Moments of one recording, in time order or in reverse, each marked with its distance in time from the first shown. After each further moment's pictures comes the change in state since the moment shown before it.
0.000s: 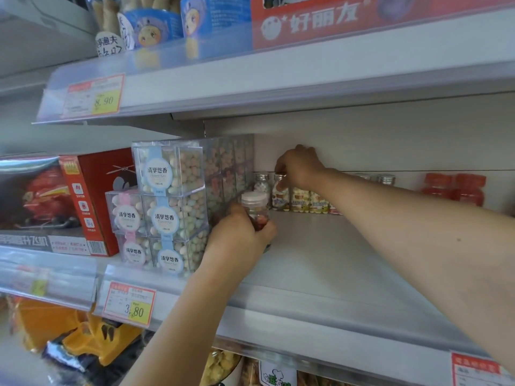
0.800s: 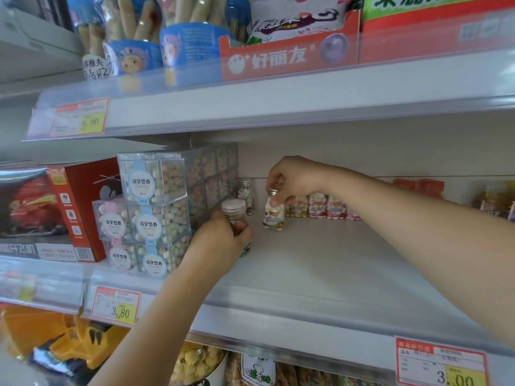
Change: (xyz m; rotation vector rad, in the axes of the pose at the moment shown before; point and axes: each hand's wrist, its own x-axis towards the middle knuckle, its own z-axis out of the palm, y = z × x) left_hand 0.000 0.005 -0.005 0.144 -0.016 -0.008; right_hand -0.069 -0.002 -0.063 0.409 -0.295 -0.017
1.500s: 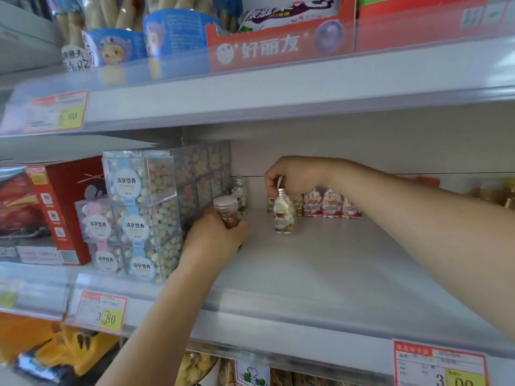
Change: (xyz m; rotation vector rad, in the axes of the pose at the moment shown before) left_hand 0.011 0.003 0.011 -0.129 0.054 -0.102; right_hand 0.008 0.017 -0.008 -0.106 -0.072 -0.093
